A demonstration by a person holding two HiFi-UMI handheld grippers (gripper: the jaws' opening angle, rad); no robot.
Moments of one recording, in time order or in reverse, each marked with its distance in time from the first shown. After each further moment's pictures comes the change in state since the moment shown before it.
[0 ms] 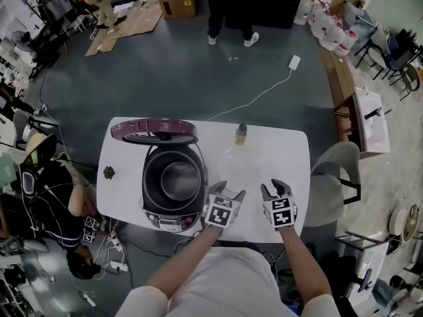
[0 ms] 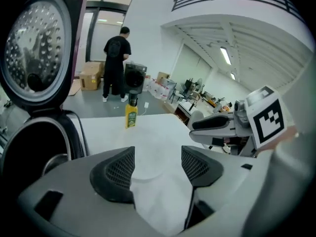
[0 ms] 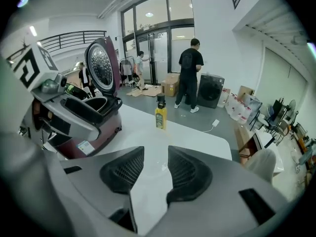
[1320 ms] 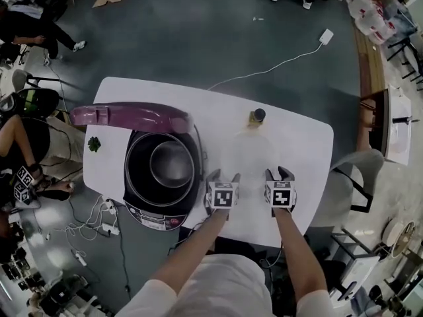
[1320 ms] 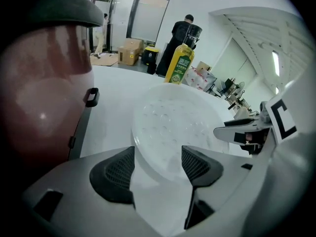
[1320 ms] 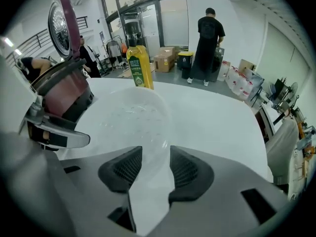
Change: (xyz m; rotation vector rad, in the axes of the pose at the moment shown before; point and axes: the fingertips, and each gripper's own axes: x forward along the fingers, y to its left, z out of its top) left arm 0.139 0.096 -0.108 -0.375 0.150 0.268; right arm 0.159 -0.043 -0.099 0.116 0.257 0.014
